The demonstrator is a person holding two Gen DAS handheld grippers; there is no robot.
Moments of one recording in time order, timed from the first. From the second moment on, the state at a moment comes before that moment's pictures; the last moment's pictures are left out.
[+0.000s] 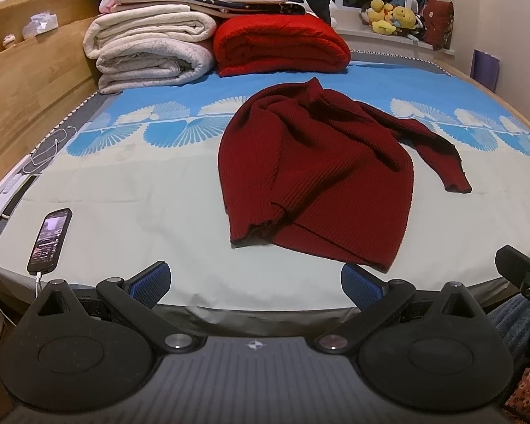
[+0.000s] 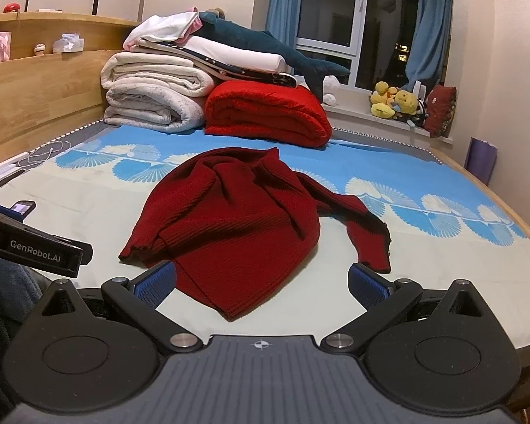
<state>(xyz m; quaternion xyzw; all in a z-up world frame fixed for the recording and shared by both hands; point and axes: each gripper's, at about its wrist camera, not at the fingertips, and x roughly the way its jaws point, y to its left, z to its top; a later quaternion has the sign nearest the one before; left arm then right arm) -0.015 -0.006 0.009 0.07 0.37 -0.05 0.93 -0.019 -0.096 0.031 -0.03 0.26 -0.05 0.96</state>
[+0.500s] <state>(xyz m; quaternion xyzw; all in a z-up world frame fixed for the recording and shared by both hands) -0.017 -0.007 0.010 0.07 0.37 -0.05 0.93 -0.021 -0.096 0.031 -0.03 0.26 -0.05 0.96</state>
